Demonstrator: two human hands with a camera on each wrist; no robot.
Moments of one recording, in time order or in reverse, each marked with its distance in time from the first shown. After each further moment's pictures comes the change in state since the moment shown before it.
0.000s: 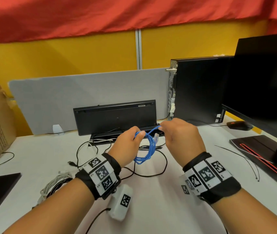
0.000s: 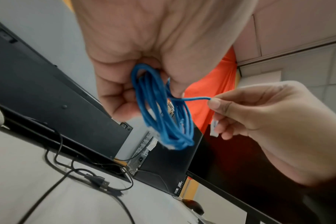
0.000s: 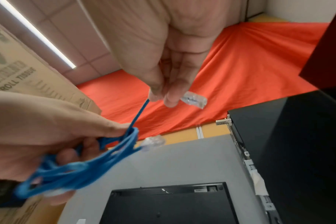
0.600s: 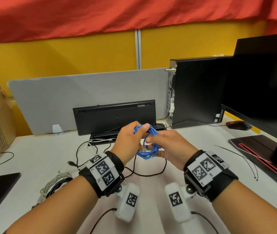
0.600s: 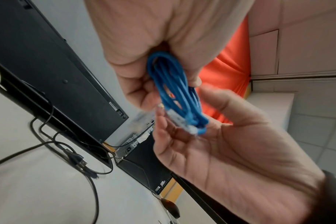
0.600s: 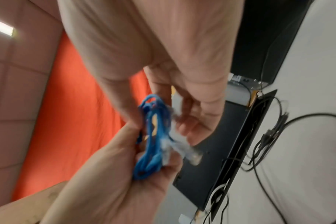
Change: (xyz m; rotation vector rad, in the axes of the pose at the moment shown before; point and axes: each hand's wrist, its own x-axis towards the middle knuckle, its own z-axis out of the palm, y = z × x) left_hand 0.001 0.012 0.005 -0.417 0.092 0.038; right_hand -0.001 -0.010 0.012 1.375 -0.507 0.683
